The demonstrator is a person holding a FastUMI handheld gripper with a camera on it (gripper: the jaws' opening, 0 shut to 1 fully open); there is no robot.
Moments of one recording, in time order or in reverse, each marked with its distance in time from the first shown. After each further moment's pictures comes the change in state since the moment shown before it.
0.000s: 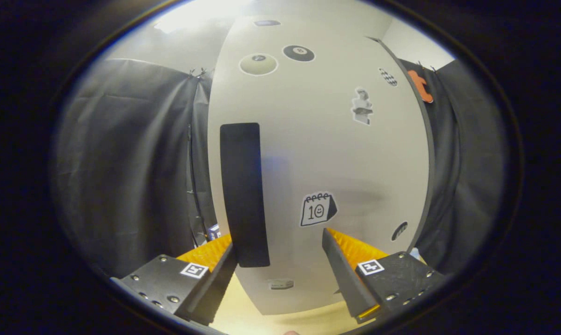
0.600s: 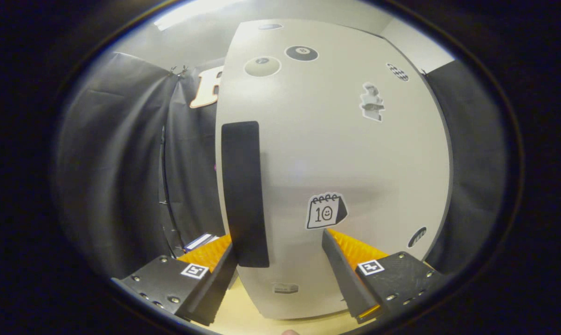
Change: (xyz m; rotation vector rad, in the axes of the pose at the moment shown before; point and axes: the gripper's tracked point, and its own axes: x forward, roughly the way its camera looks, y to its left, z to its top) arm 0.052 0.005 -0.002 -0.011 -0.055 -0.154
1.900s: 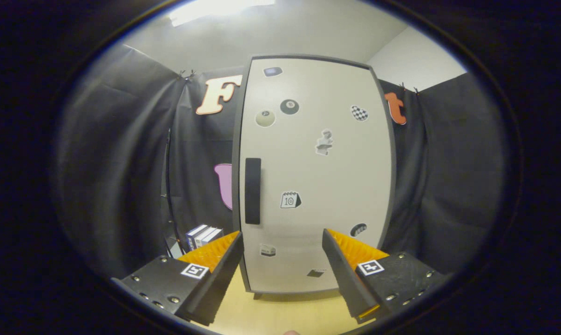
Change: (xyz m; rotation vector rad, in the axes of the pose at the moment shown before) arm -0.177 -0.036 0.026 -0.075 -0.014 -0.082
